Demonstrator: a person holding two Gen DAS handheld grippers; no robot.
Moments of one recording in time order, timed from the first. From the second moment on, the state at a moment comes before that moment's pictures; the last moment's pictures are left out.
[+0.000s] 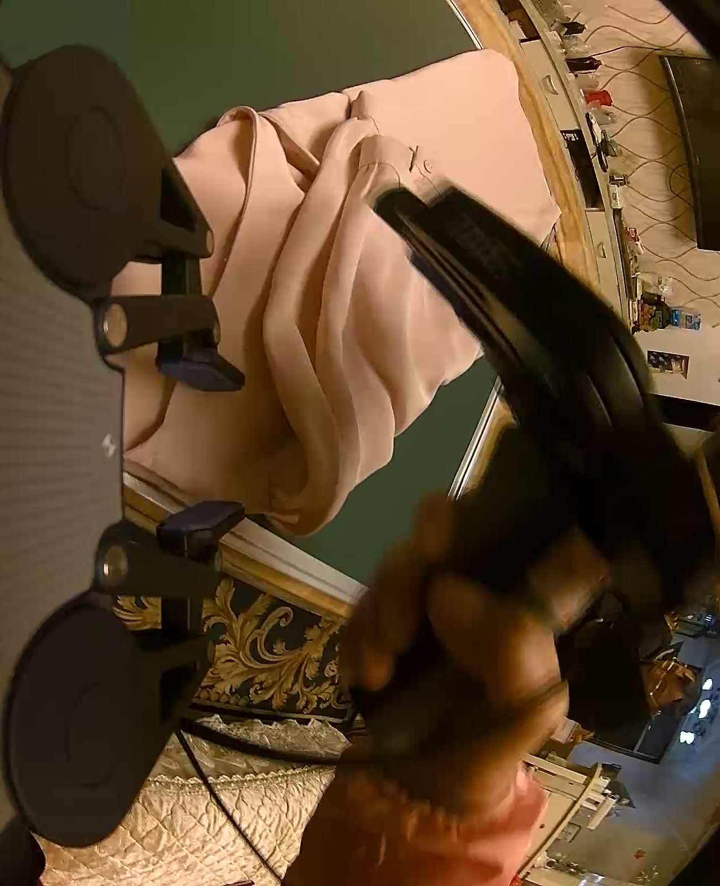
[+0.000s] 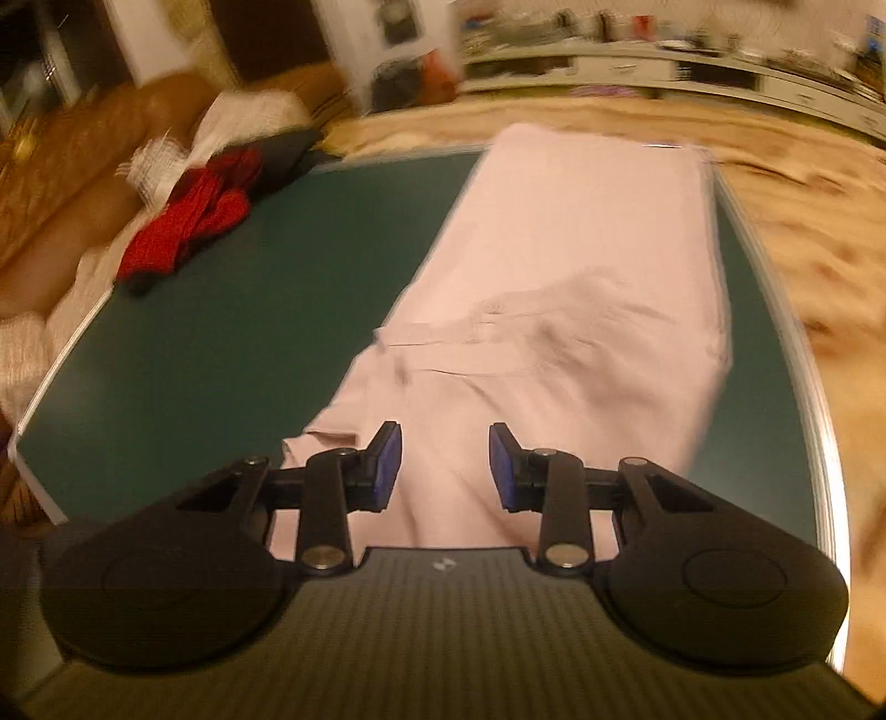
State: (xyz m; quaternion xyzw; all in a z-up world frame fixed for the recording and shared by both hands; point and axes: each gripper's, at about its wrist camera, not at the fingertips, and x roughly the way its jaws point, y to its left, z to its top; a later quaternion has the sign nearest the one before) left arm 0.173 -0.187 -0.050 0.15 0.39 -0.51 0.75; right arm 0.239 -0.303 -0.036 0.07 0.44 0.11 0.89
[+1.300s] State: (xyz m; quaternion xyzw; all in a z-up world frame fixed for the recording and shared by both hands) left arm 0.146 -0.210 -0.064 0.20 0.37 -0.58 0.70; right arm 0.272 -0.323 -0.035 0.17 0.50 0.15 0.84
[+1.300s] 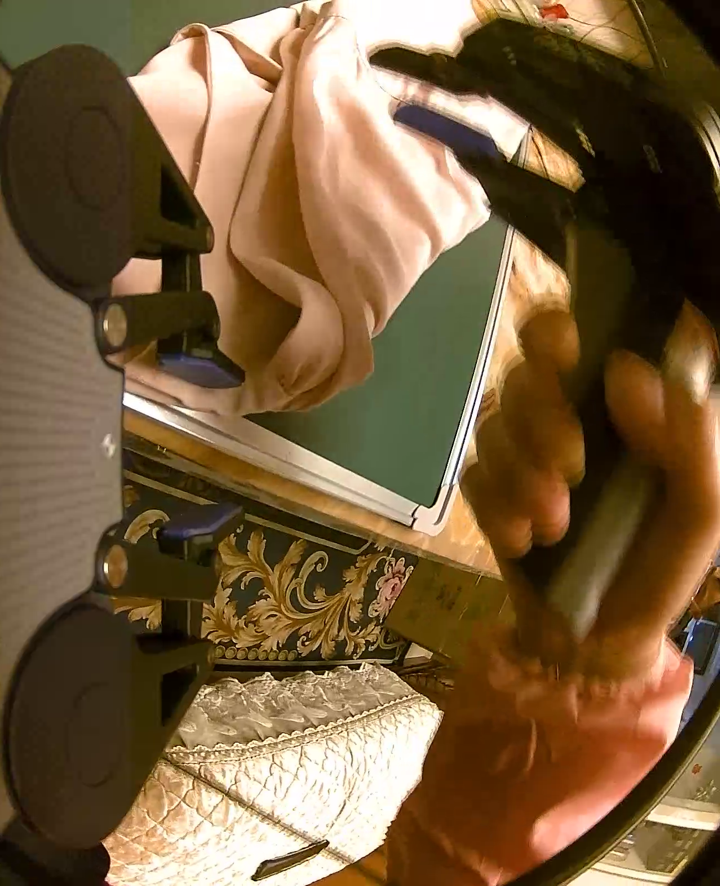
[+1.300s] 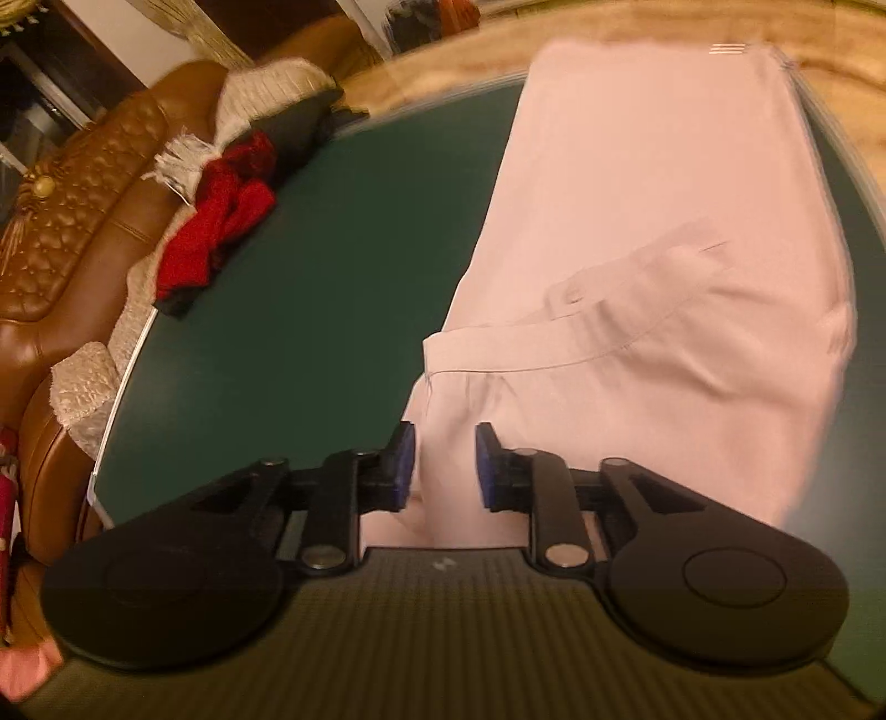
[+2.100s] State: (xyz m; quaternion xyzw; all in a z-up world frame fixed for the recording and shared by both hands) left arm 0.141 -0.216 -0.049 0.21 0.38 -0.56 0.71; right arm 0.098 -0.347 -0.072 0.21 0.47 0.06 0.86
